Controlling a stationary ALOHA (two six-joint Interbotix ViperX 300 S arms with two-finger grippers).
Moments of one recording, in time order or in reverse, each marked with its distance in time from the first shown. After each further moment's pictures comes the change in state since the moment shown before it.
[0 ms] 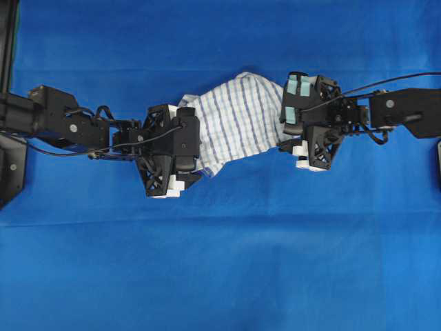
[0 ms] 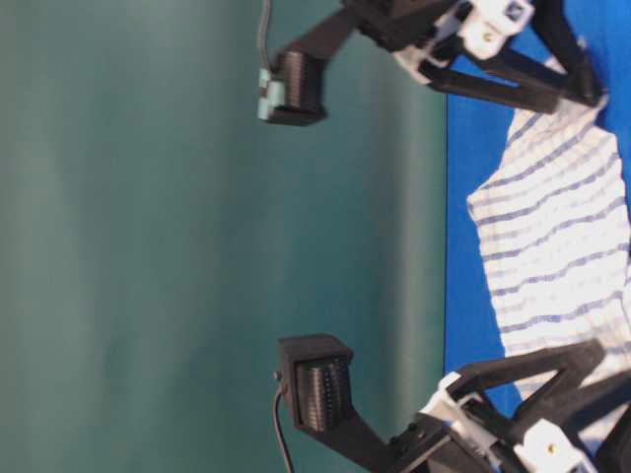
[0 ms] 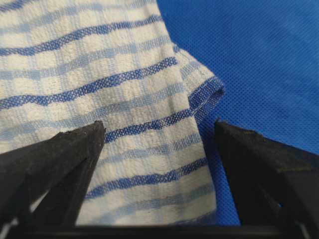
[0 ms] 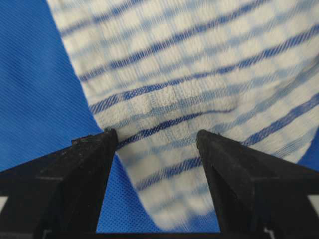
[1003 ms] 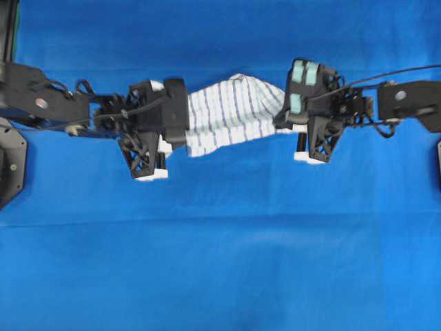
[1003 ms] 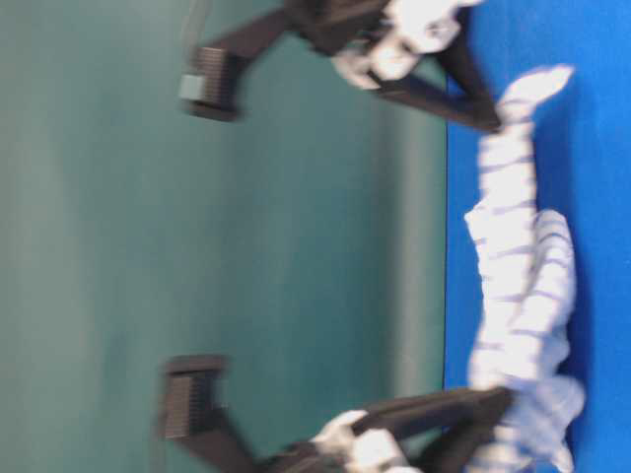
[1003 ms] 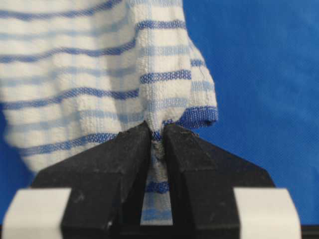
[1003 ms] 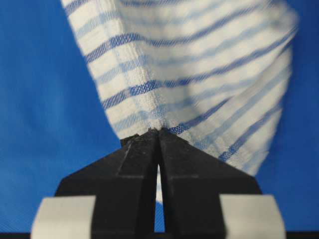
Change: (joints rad) left arm 0.075 -0.273 -0.028 0.002 0.350 -0.003; right arm -0.005 -0.156 -0.031 0.000 0.057 0.002
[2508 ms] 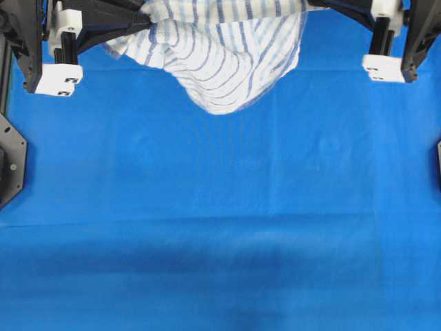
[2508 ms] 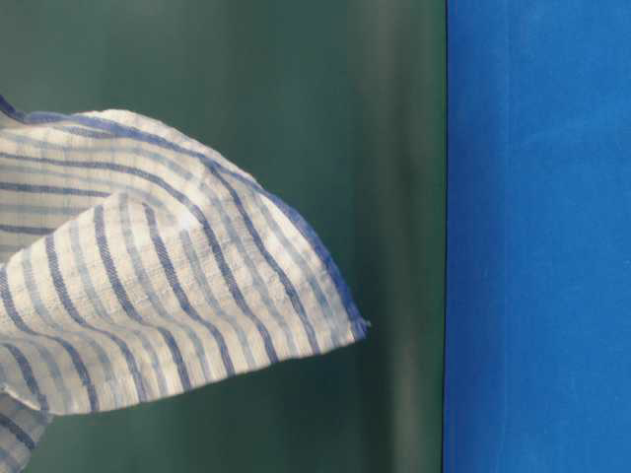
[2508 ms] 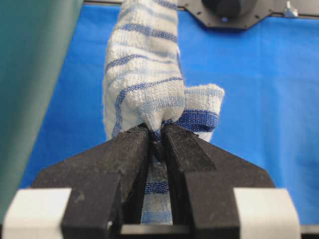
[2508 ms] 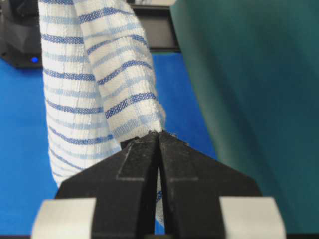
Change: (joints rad) left arm 0.066 -0.410 -0.541 0.000 0.494 0.017; right arm 0.052 -0.399 -0.571 -0.003 0.572 -0.146
